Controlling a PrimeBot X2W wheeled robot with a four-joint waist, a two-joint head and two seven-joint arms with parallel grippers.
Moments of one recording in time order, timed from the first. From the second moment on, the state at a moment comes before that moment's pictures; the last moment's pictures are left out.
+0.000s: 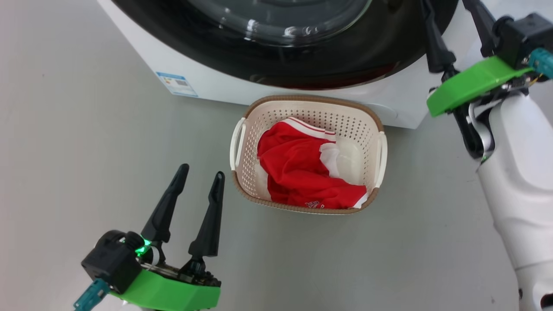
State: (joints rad) left arm -0.18 0.05 -0.21 -0.02 -0.38 -0.12 -0.25; right arm -0.88 -0.15 0.13 0.66 0.26 0.13 -0.26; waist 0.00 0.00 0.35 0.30
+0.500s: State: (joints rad) left arm -0.18 0.05 -0.17 0.00 -0.38 -0.12 -0.25; right arm -0.62 -0.13 0.13 0.52 0.25 0.13 -0.26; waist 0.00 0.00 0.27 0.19
